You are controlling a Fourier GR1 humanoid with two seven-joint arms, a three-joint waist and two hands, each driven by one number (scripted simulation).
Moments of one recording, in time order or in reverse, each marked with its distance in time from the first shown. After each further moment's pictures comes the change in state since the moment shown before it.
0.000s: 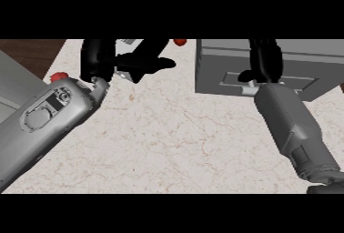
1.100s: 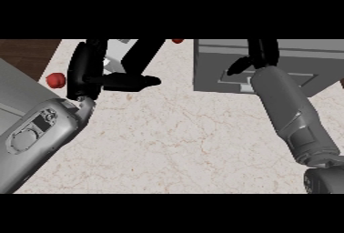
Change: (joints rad) left arm 0.167 0.045 0.033 -0.117 -0.038 -0.025 -0.048; right arm -0.158 0.004 -0.215 0.128 -0.226 0.129 -0.283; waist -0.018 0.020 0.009
